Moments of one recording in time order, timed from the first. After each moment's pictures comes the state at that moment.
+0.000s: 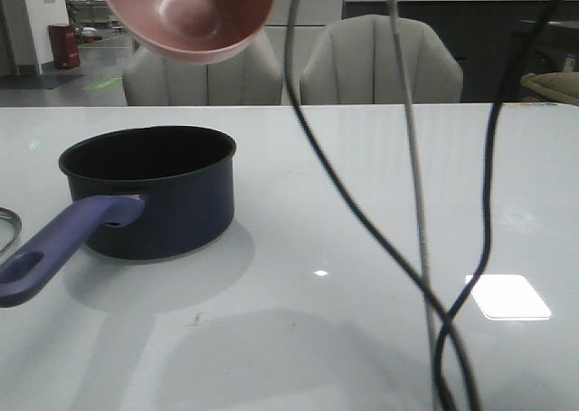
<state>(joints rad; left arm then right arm) -0.34 0.02 -0.34 -0.05 0.48 0.05 0.60 1.70 -1.37 0.81 0.02 -1.05</state>
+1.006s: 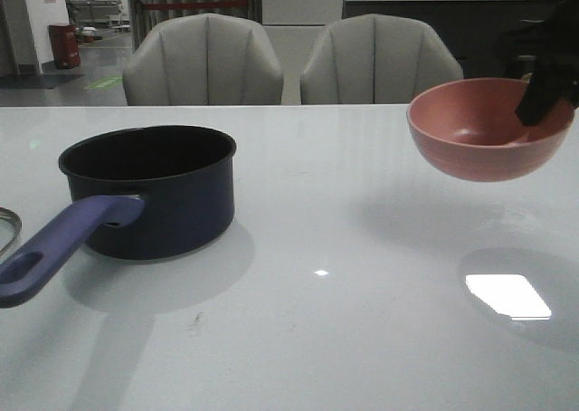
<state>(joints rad) -0.34 0.02 -0.34 -0.05 0.48 0.05 0.07 1.67 -1.21 0.22 0.59 -0.22</state>
